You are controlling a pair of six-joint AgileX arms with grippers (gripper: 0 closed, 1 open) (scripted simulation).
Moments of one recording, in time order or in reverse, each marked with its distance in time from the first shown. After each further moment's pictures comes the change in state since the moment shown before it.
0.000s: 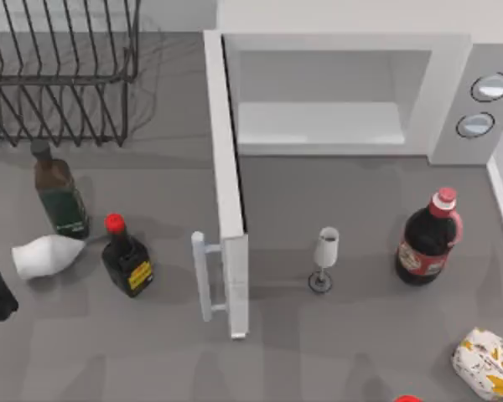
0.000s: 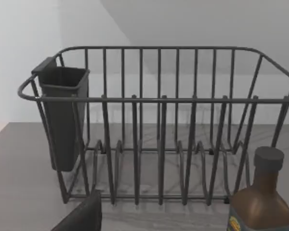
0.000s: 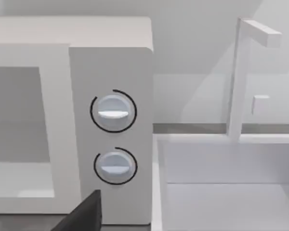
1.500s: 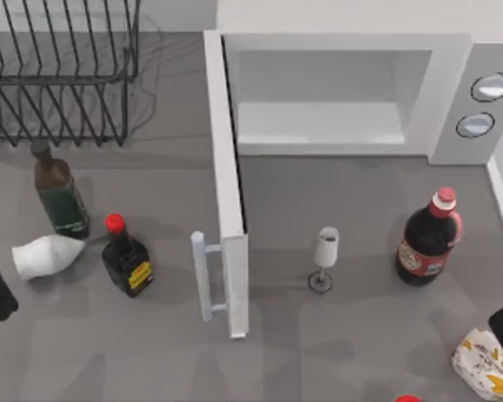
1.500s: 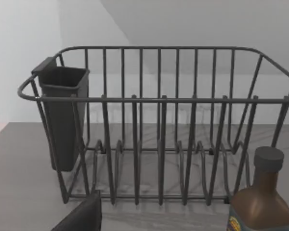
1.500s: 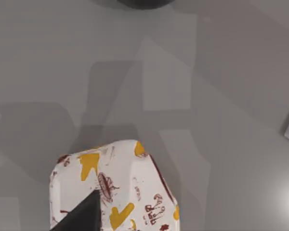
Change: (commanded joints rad) left arm 0.000 0.000 0.000 0.000 0.000 0.000; right arm 0.285 0.989 0.570 -0.669 -0.001 -0.273
